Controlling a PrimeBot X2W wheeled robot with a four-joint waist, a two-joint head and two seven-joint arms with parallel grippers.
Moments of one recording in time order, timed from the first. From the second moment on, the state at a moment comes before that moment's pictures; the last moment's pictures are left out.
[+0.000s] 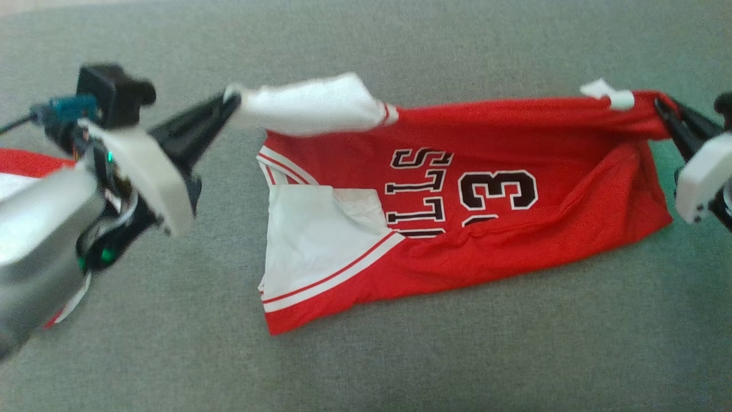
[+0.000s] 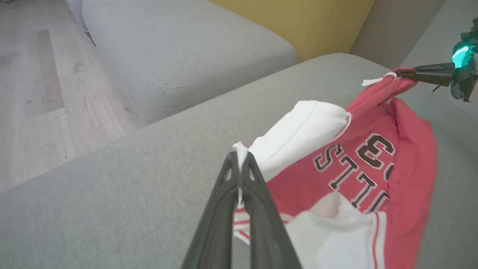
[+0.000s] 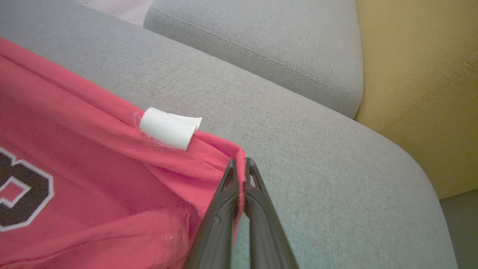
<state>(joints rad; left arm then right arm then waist) -1.07 0.75 -1.32 0.26 -1.17 -0.13 0.01 -0.87 -0.72 1.03 0.78 0.75 0.12 -0.13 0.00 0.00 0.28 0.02</state>
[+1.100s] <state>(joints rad) -0.77 0.84 -1.33 0.00 -1.17 -0.13 0.19 -0.80 -0.99 1.26 0.44 1.05 0.12 0.19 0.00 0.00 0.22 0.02</state>
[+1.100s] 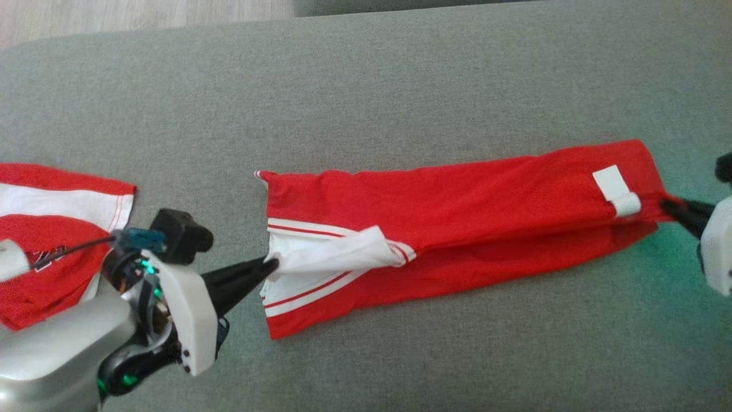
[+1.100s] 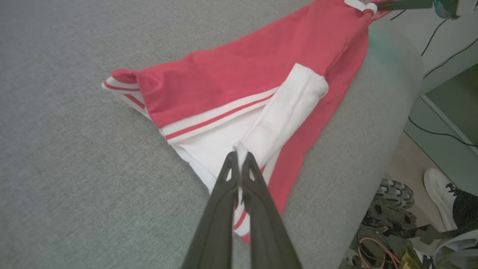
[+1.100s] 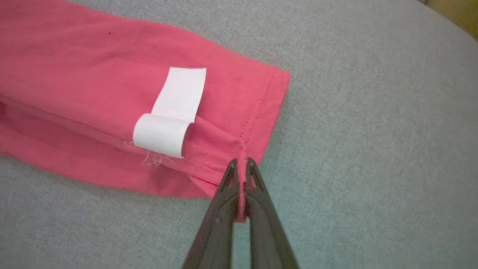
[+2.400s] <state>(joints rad) -0.57 0.66 -0.79 0.10 -1.13 0.14 -0.25 -0.72 -0.78 0.83 0.57 1.04 0.12 -0.25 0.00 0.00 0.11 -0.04</state>
